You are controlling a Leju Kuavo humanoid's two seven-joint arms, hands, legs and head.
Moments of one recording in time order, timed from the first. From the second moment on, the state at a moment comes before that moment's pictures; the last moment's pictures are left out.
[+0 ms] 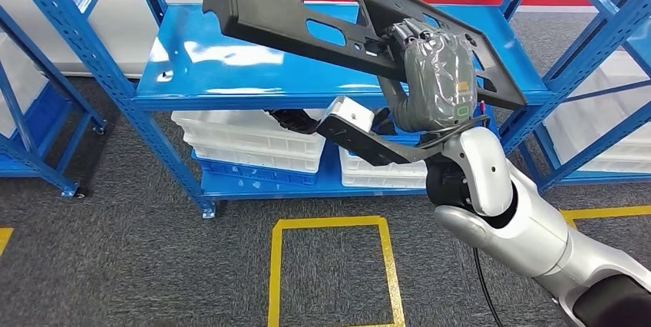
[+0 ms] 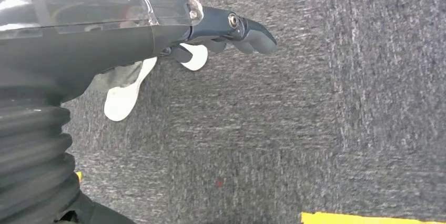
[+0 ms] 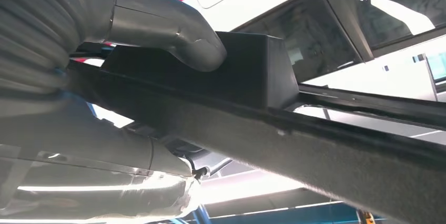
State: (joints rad) left arm -0.19 0.08 -1.04 -0.25 0.84 0.53 -0.18; right arm -0.74 -0.52 0.76 -2.01 0.95 -0.14 0.66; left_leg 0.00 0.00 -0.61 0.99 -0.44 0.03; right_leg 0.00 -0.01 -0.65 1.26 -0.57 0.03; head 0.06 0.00
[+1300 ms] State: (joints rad) left arm -0.17 0.05 -1.04 -0.26 0.82 0.51 -0.20; right arm -0.69 -0.55 0.74 -2.05 0.93 -0.16 0.66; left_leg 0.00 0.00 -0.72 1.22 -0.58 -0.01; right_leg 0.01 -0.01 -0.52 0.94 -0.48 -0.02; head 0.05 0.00
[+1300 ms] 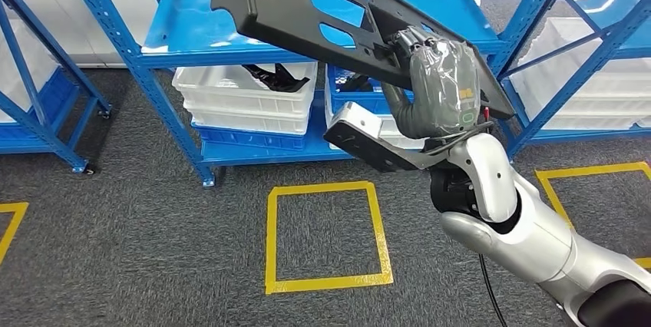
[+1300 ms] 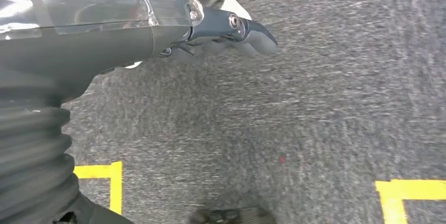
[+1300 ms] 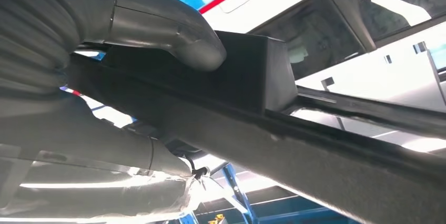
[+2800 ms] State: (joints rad) left arm -0.18 0.06 -1.03 -0.26 0.79 0.51 -0.19; right arm -0.62 -0.57 0.68 -2.08 0.96 -0.13 0.66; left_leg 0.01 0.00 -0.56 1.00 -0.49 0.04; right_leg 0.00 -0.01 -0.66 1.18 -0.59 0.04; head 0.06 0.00
